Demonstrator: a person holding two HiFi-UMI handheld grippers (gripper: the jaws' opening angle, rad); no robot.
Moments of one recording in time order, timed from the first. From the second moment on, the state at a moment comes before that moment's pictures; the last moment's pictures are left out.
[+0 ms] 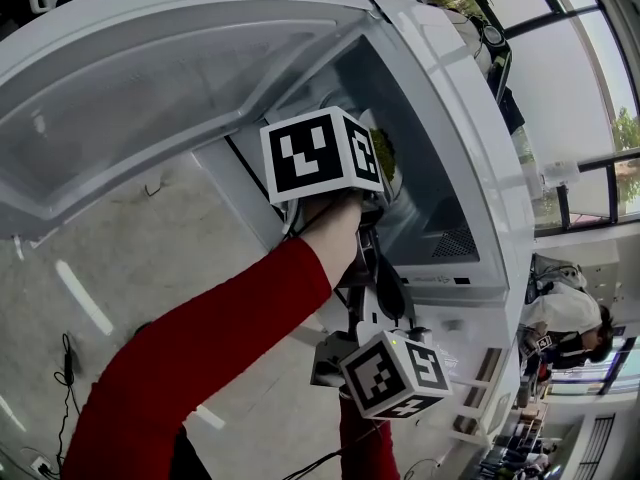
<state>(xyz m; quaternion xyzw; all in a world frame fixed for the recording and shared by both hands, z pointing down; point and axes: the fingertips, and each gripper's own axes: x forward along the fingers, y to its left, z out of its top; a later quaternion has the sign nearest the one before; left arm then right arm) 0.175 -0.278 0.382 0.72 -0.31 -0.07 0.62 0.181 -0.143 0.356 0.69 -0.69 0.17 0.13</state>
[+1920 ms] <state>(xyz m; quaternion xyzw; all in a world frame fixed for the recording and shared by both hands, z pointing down) 0.174 -0.300 0.388 0.85 -0.37 0.17 0.32 0.186 -0.146 0.353 0.69 -0.69 0.18 0.13</state>
